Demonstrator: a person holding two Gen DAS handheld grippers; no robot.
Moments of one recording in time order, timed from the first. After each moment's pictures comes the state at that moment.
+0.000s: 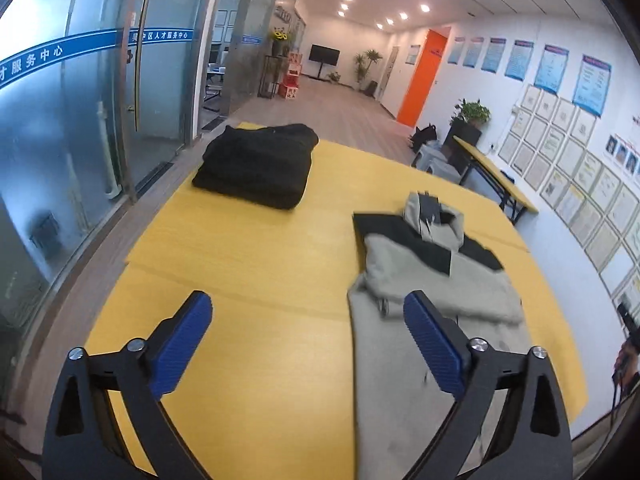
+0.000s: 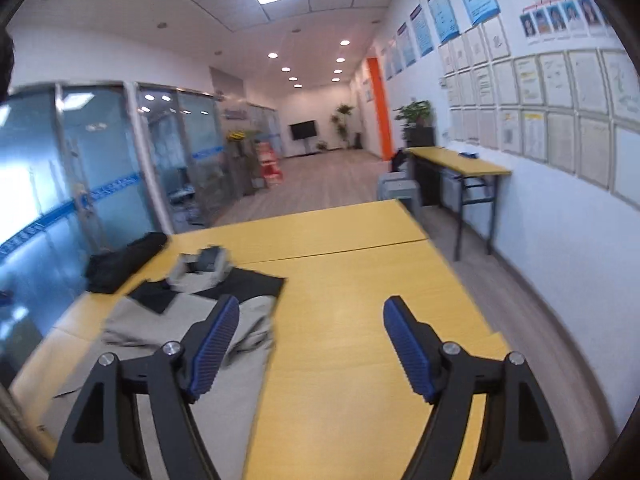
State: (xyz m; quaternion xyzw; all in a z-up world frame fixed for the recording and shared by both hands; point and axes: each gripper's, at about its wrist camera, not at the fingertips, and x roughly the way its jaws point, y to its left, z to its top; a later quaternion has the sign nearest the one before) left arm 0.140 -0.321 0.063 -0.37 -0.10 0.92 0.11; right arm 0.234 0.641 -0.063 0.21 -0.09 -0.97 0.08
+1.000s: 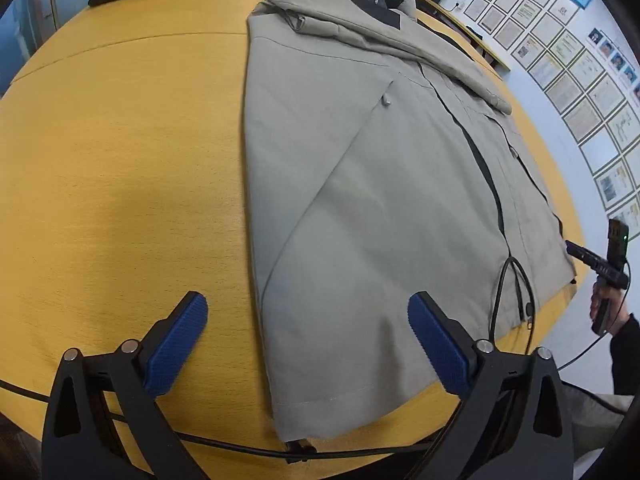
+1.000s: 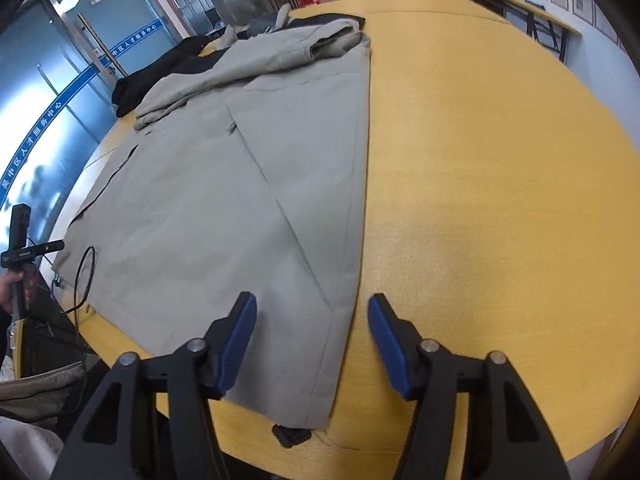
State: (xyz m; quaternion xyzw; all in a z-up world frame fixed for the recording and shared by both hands) left arm 0.232 -0.189 -0.138 -0.56 -0.04 0.81 0.19; right arm 0.287 0.500 -0.290 0.52 -0.09 -0.84 0.16
